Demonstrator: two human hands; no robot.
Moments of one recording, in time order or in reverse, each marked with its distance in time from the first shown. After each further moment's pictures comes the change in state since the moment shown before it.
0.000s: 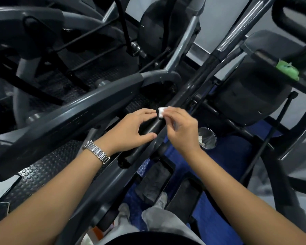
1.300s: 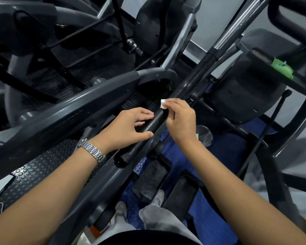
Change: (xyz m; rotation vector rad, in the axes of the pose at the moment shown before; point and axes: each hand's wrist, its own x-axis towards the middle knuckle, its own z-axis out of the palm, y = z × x) left_hand 0.001 0.004 0.000 -0.227 0.037 -0.087; right_hand 0.020 0.009 0.006 -0.121 0.024 0.119
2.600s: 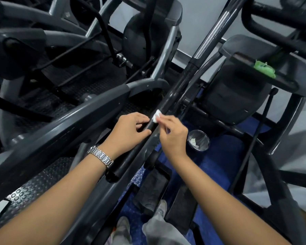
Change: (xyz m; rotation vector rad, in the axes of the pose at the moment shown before) left_hand 0.034 0.011 0.018 0.135 0.133 0.006; right_hand -0.023 0.007 0.000 0.105 0.152 0.107
